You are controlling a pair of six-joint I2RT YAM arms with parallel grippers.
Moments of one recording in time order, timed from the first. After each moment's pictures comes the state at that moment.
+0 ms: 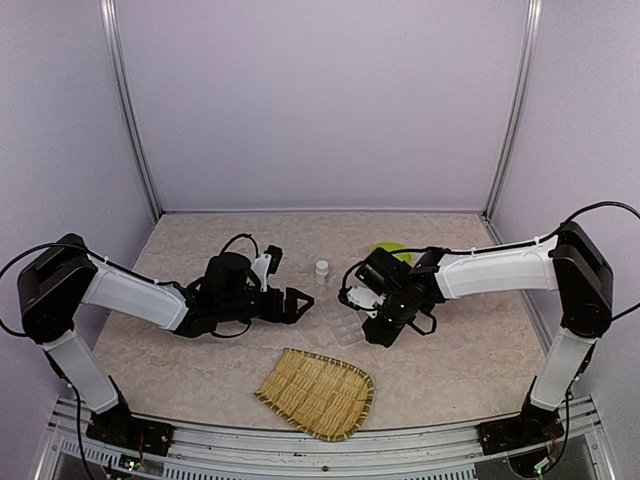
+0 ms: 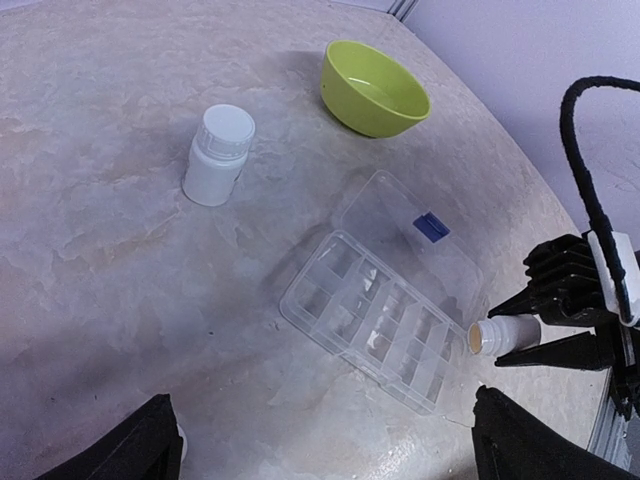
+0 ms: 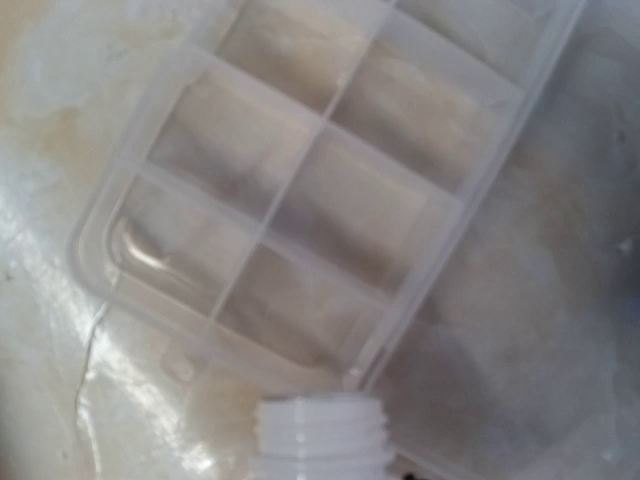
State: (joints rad) left arm -0.78 1.68 0.72 0.49 0.12 -0.45; right arm 0.90 1.77 1.14 -0.57 0.07 -0.06
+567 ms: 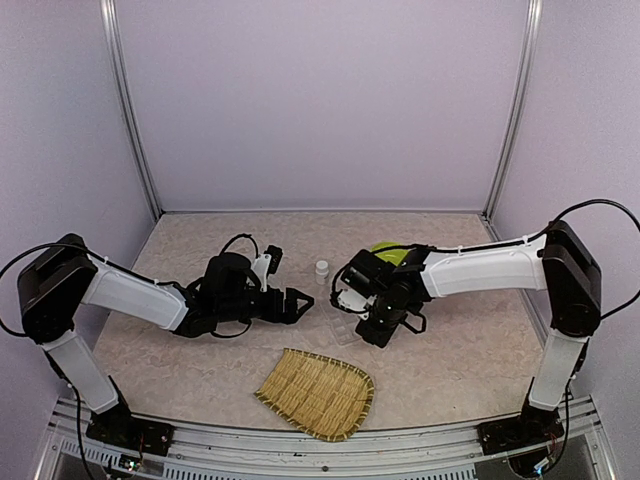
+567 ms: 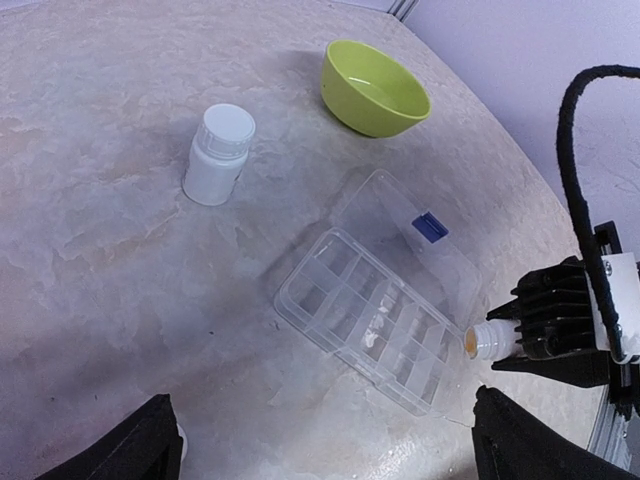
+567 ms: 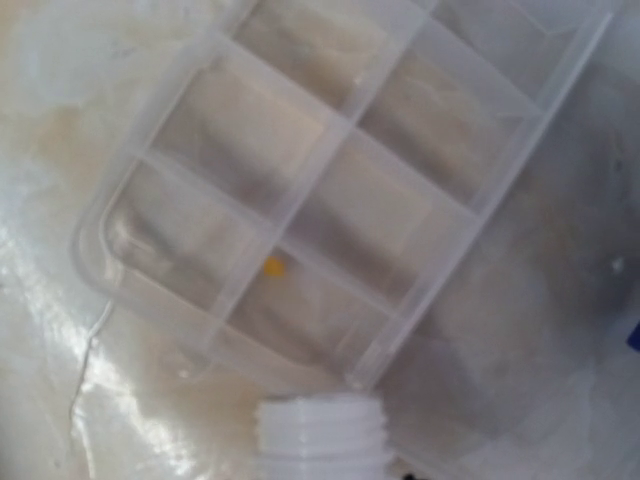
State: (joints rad) left arm -0.78 1.68 0.72 0.49 0.12 -0.45; right arm 0.95 1.84 1.24 -0.67 0.16 -0.09
